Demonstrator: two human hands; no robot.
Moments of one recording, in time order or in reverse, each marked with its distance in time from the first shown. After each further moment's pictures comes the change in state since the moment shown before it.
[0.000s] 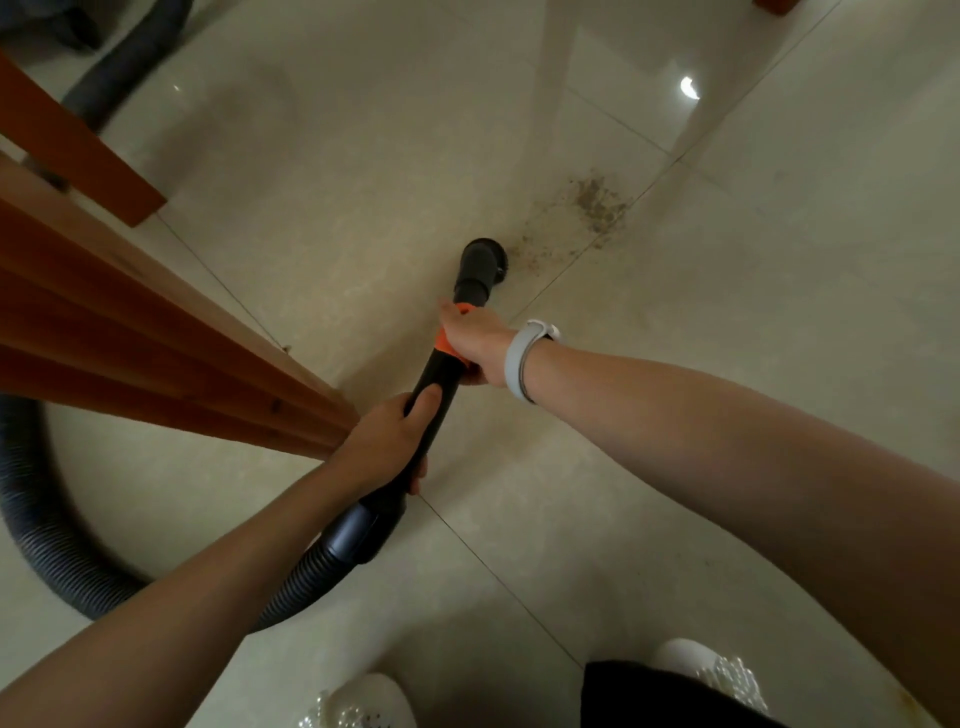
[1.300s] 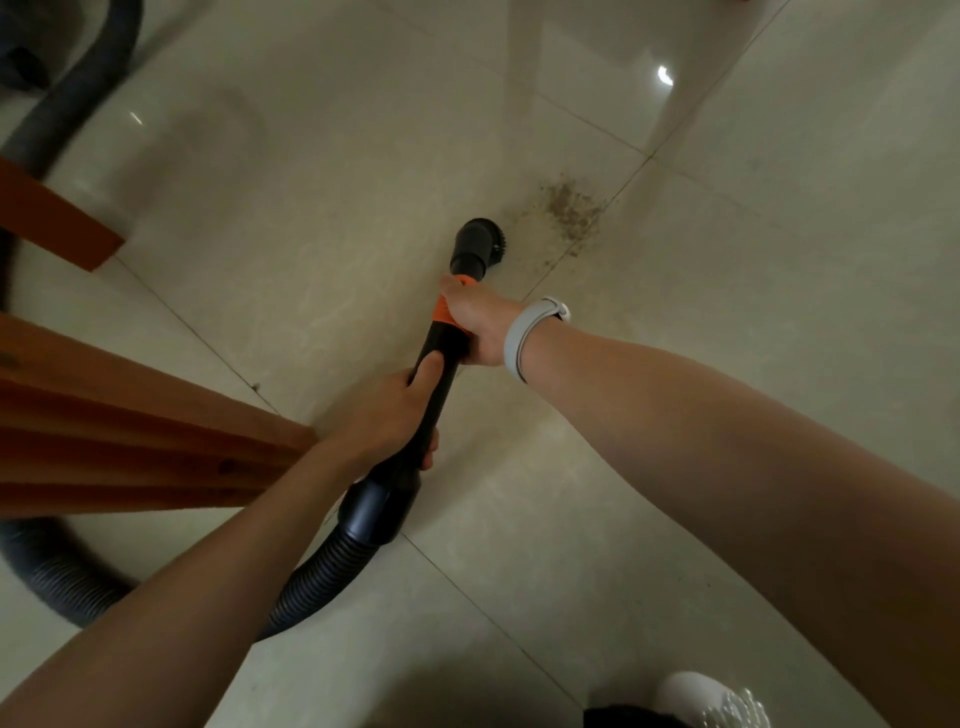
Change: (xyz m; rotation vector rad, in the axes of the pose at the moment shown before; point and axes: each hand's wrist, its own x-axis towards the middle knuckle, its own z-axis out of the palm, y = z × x) left_hand 0.045 0.046 0.004 -0.079 -0.042 -0.051; right_hand 0.034 -0.026 -0.042 0.325 -0.070 0.048
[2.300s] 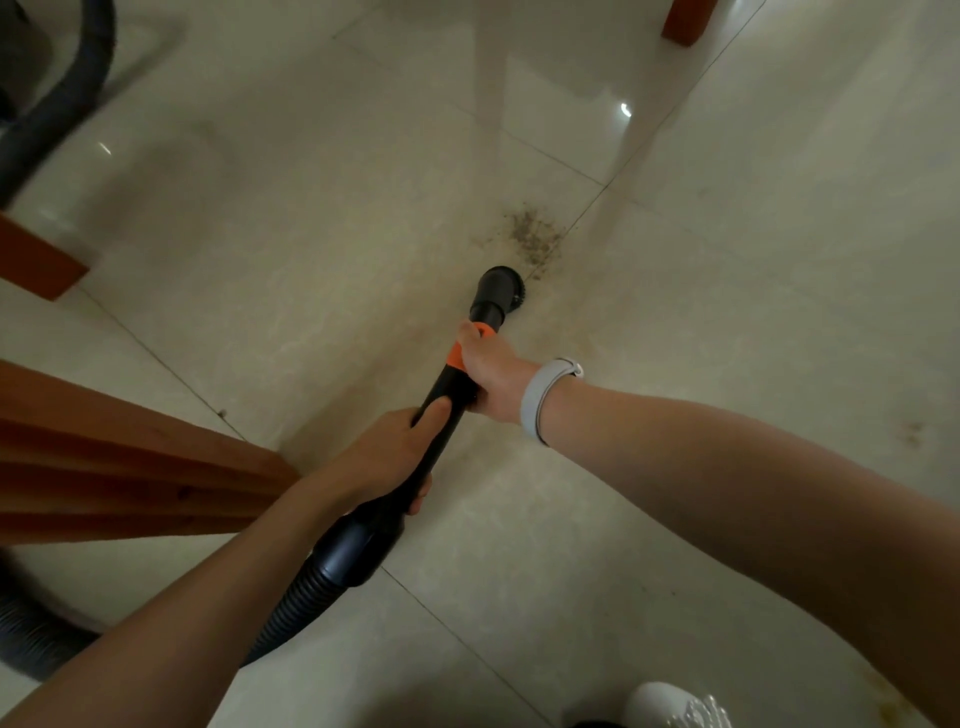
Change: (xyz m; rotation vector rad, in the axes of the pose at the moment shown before) left_hand -0.012 0.011 0.020 0.138 -0.173 0.017; right_hand -0.016 0.031 -0.035 0.130 0.120 -0.004
